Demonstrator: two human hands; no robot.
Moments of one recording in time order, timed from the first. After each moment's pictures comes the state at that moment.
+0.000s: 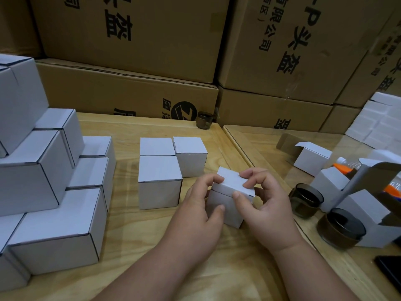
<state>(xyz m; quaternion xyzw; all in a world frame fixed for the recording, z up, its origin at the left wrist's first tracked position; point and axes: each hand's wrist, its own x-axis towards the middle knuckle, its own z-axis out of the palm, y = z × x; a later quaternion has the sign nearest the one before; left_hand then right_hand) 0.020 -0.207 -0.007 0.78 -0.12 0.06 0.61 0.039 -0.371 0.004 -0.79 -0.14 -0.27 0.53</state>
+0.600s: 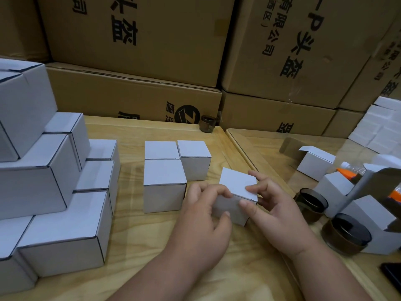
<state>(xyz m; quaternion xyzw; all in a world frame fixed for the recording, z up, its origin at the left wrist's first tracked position) 0.019 -0.207 -0.013 0.81 -0.15 0.14 0.55 0.039 -0.394 0.008 -0.82 -0.16 -0.13 0.54</state>
